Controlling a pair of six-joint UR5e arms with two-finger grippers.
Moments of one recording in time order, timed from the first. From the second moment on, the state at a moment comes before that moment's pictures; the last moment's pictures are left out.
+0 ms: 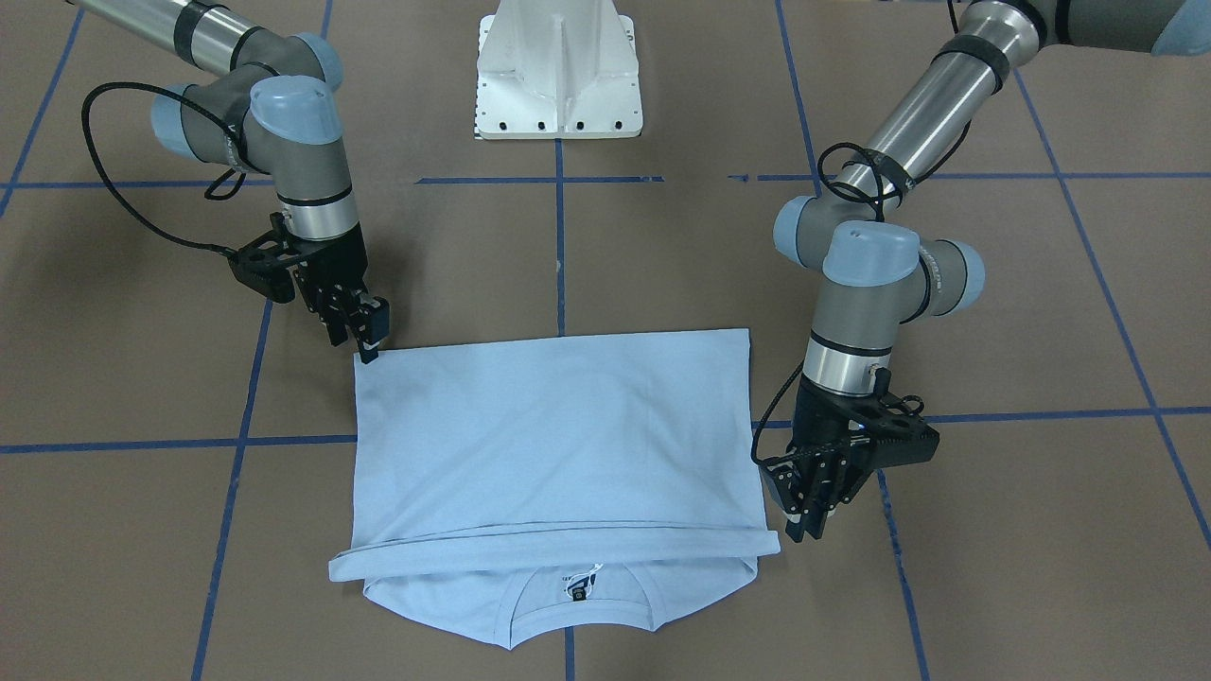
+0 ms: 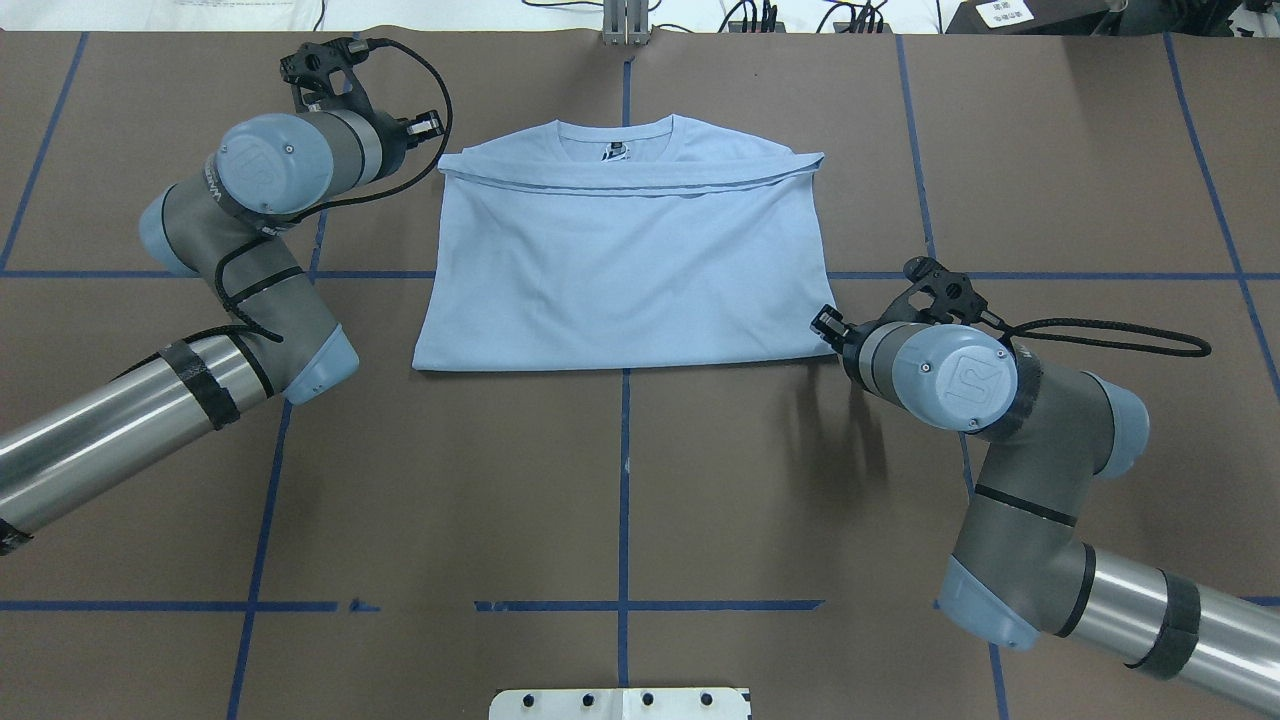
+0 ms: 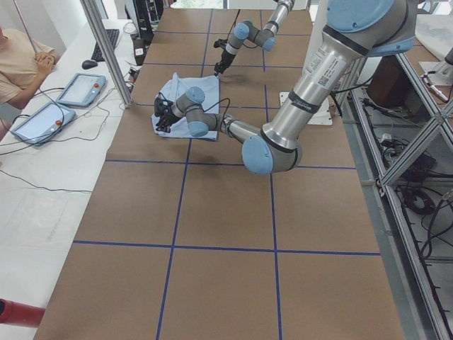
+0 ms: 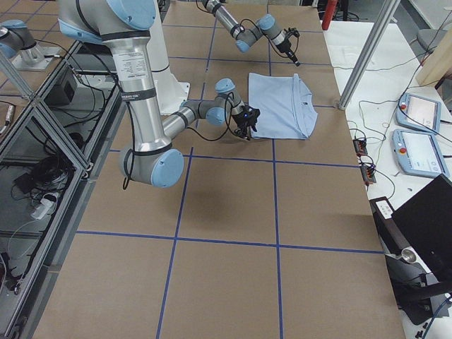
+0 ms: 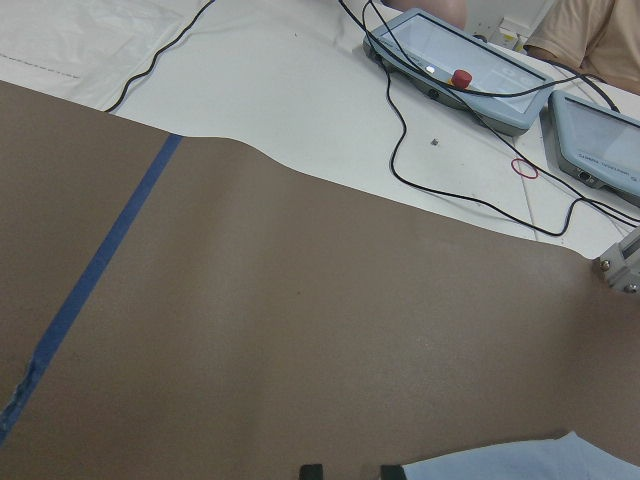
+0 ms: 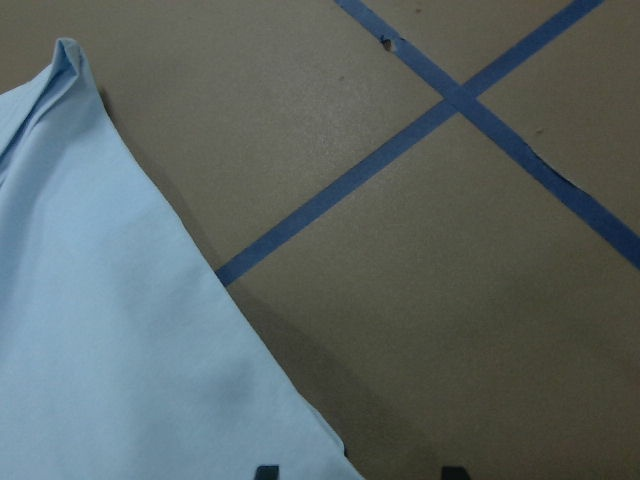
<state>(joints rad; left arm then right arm) -0.78 -2.22 -1.18 -2.44 -1.48 -1.33 0.50 -1.28 1.75 -1.21 1.47 1.88</state>
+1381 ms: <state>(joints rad) -0.78 -2.22 -1.18 -2.44 -1.48 -1.33 0.52 -1.24 1.72 -1.21 1.47 1.87</state>
